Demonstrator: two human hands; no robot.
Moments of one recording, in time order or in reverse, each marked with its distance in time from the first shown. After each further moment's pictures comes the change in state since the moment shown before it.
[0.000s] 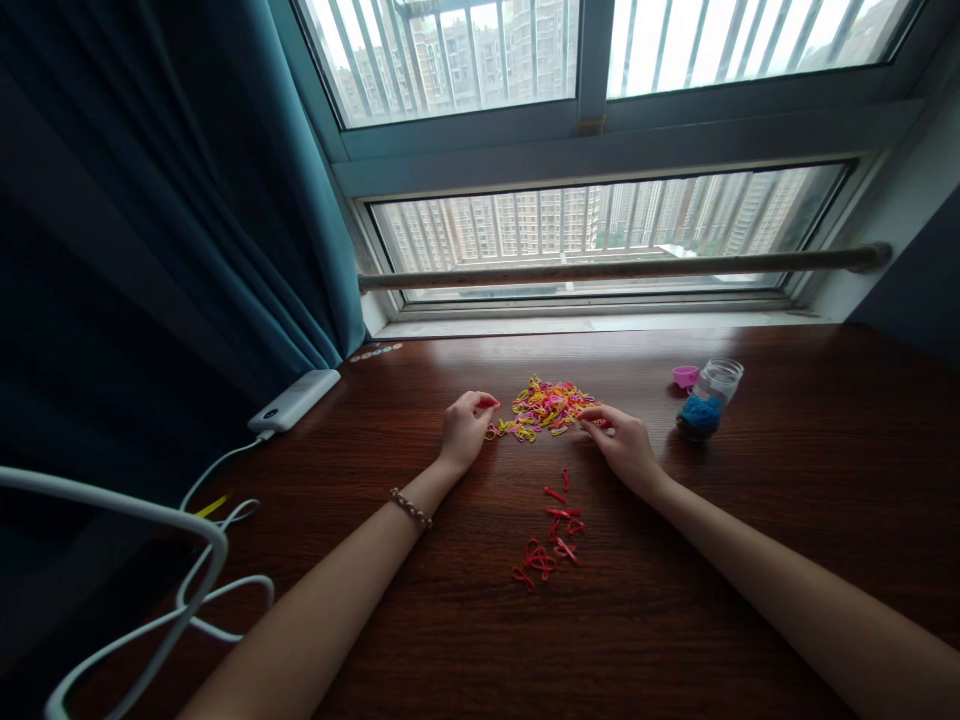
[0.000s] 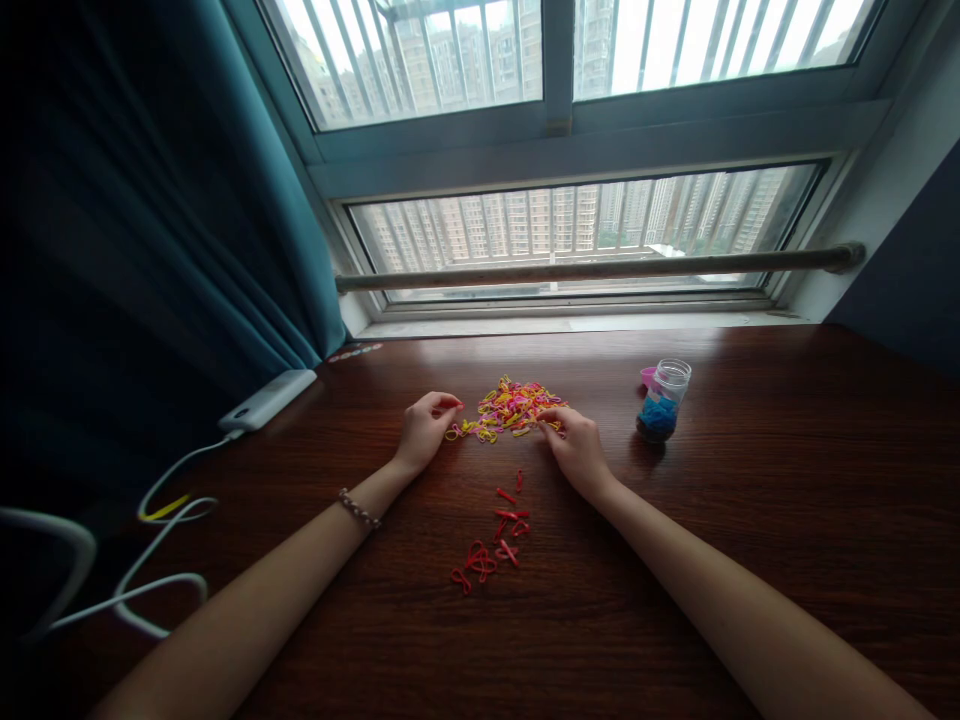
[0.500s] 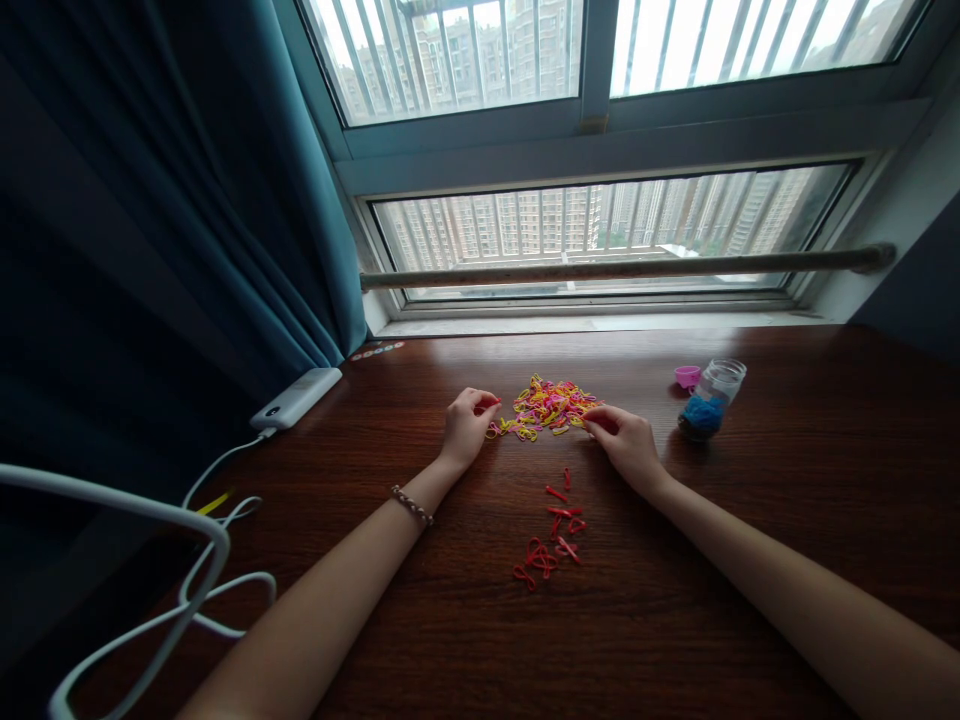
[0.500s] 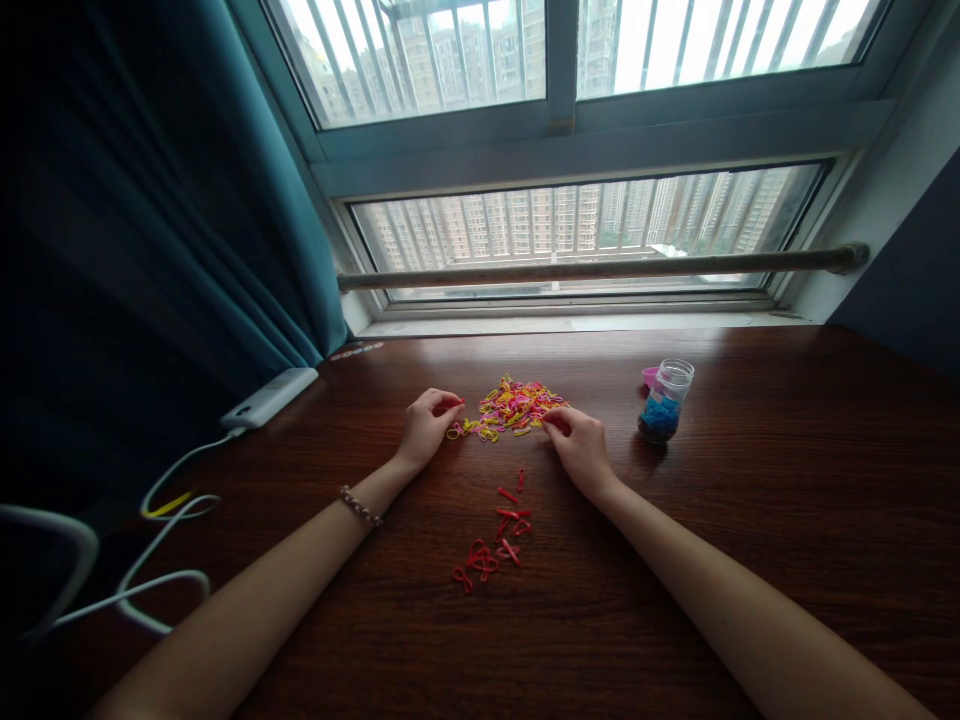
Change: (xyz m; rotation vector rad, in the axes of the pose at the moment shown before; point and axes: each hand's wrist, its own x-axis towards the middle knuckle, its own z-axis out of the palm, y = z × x) left_hand 0.001 0.000 0.000 -0.075 0.024 0.018; right_hand -0.001 0.001 0.000 0.026 0.014 0.102
